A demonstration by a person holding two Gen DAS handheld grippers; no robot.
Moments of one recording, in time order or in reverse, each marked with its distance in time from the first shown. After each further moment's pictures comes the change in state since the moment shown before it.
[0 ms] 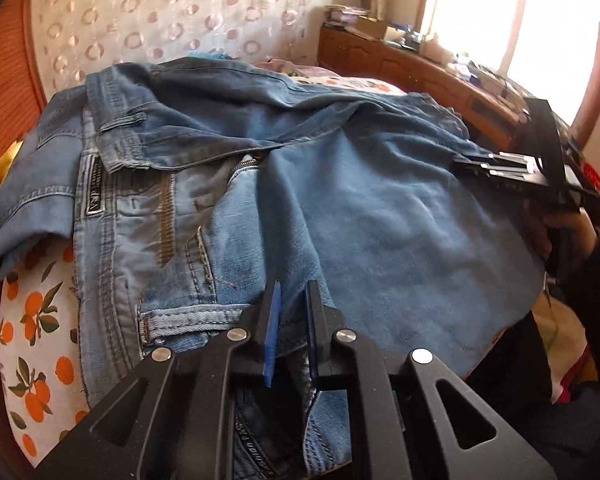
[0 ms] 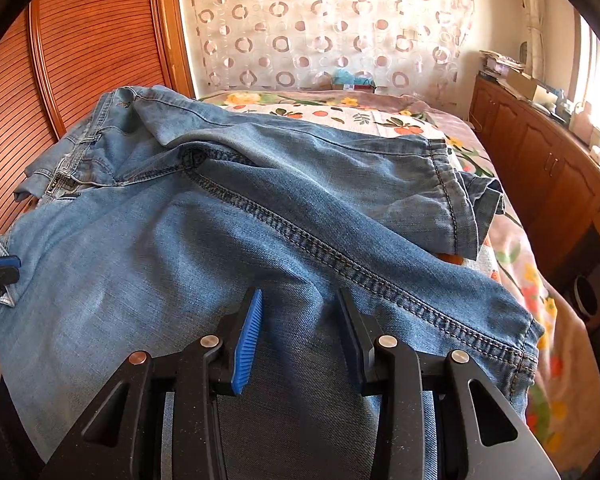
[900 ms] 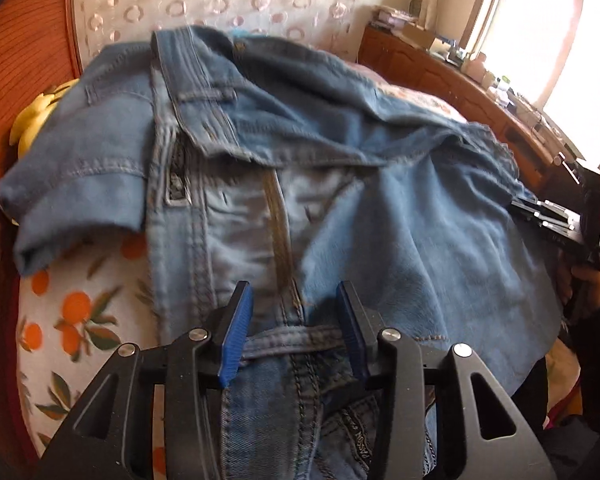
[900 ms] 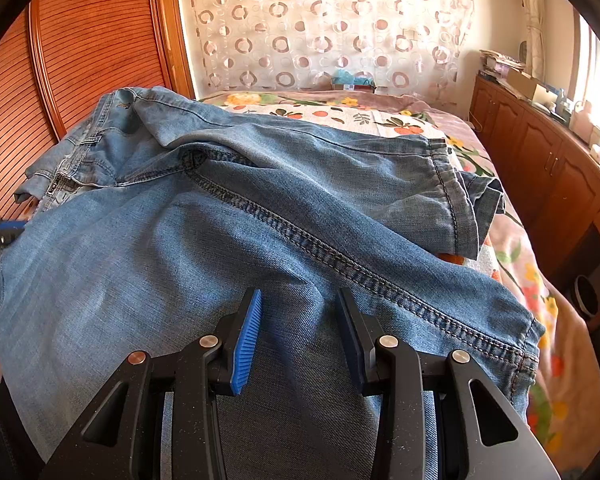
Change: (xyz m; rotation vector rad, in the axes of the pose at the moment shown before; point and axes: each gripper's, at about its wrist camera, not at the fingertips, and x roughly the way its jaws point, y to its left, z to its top) left arm 0.012 0.076 0.013 -0.139 0.047 0.034; right arm 0.001 0.001 -0.001 0.002 -0.001 0.000
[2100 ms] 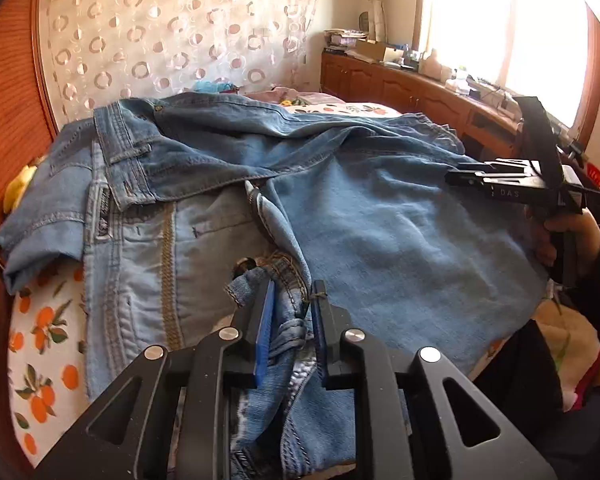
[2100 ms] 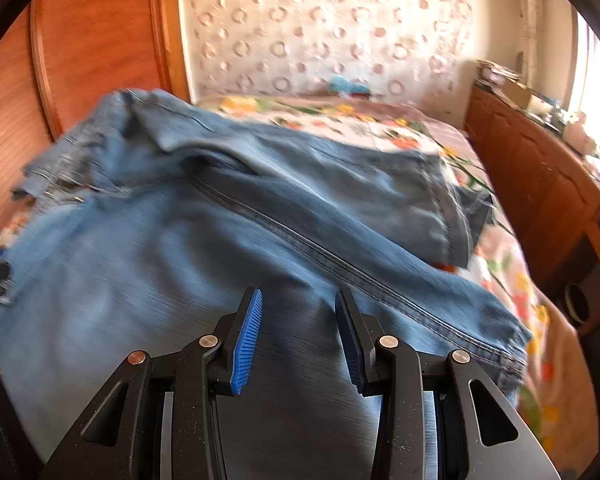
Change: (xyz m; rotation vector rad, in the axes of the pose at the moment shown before) left arm -0.023 -0.094 -0.032 0.174 -0.160 -0.005; right arm -0.010 0.014 0.008 -0.014 -0.027 0.002
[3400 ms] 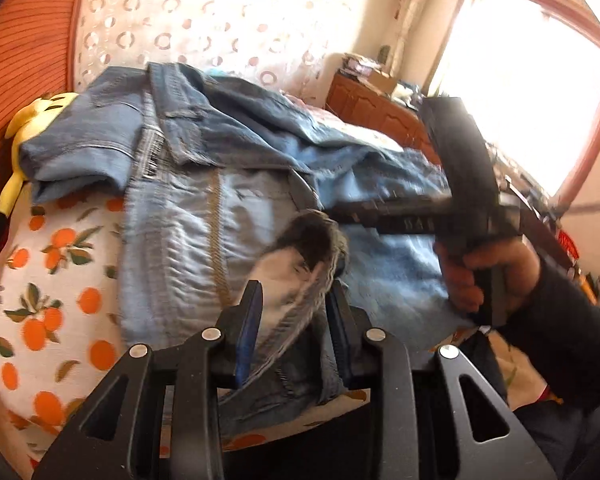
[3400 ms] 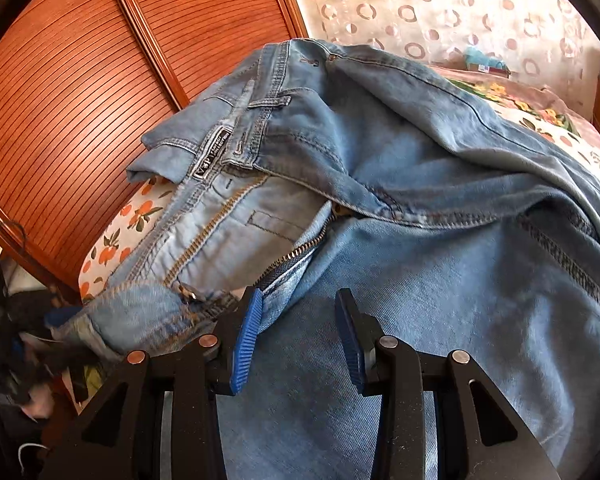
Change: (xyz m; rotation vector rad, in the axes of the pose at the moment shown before) left arm -0.059 0.062 -0.035 -0.230 -0.049 -0.127; right arm 0.081 0.160 0.060 -0.094 0.147 0.416
